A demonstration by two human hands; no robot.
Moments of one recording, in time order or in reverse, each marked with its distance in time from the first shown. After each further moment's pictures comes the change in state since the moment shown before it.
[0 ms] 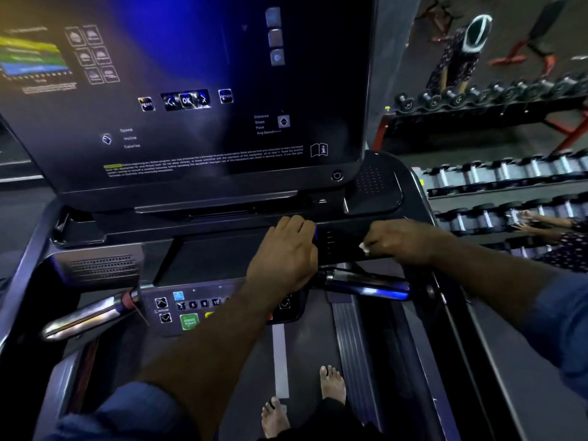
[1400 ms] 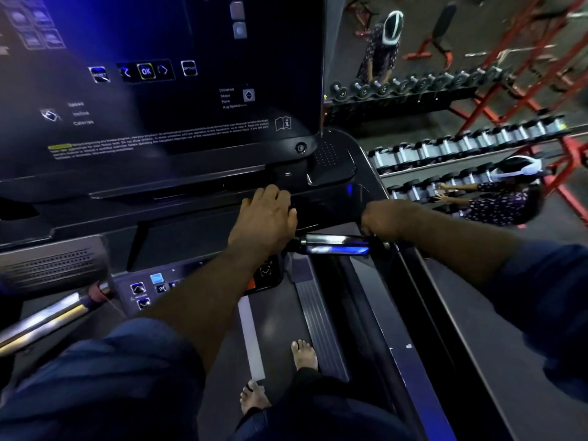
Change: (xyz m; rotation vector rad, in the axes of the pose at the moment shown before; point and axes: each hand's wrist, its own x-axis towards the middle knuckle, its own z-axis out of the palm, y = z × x) left_hand 0.003 0.002 -0.003 -0.051 -0.053 0.007; right_hand -0.023 -0.086 -0.061 -0.128 -0.611 0.703
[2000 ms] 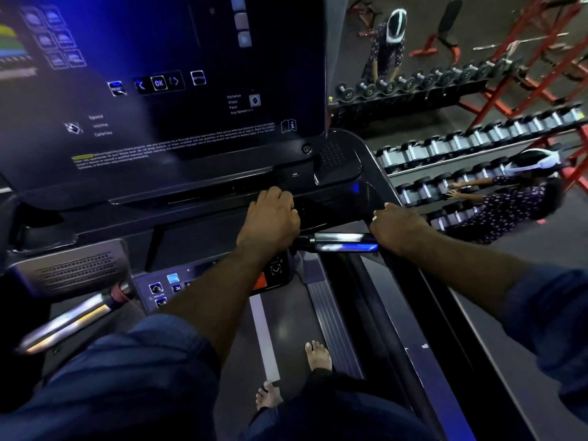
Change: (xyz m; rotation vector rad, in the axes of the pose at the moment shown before) left_hand 0.001 -0.006 -0.004 -0.056 -0.057 -0.046; right_hand -0.007 -0.027 0.037 -0.041 0.141 0.181
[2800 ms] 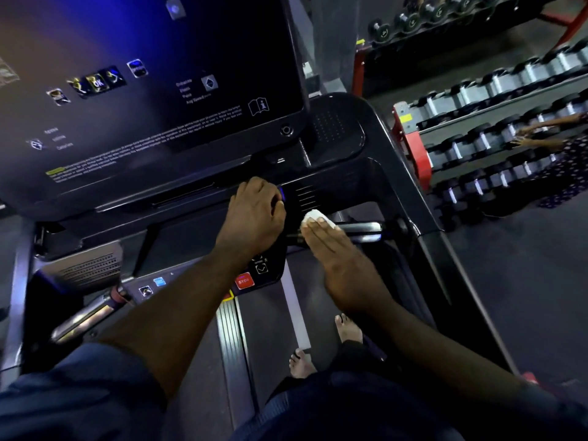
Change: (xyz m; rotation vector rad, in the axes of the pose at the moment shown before) left_hand 0.007 0.003 0.008 0.052 0.029 -0.040; right_hand -0.026 -0.118 0.036 0.940 0.608 -0.140
